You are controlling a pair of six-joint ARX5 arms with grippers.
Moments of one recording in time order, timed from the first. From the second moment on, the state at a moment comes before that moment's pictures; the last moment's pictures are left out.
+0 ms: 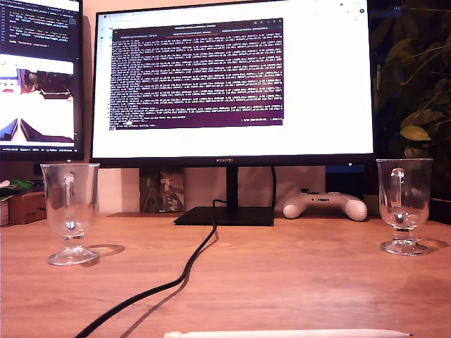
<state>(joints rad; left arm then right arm) -0.01 0.12 0.02 -0.23 0.09 -0.10 -0.06 0.01 0.06 -0.31 -0.15 0.08</state>
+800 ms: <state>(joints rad) -0.01 0.12 0.02 -0.23 0.11 -0.13 -0.06 0.01 0.06 -0.30 -0.18 0.37</state>
